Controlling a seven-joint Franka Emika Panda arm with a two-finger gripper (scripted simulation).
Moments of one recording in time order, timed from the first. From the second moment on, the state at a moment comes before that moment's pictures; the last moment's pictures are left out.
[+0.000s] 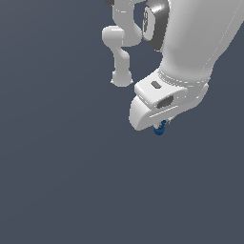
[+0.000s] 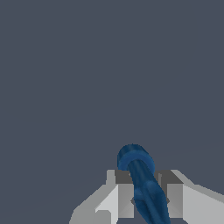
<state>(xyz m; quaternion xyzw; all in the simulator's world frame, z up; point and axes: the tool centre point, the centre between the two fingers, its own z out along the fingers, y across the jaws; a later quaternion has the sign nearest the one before) 0.085 0.113 0.327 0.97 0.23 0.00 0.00</state>
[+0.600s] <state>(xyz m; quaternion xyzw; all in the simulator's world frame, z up) 0.089 0.150 0.404 0.97 0.23 0.00 0.00</state>
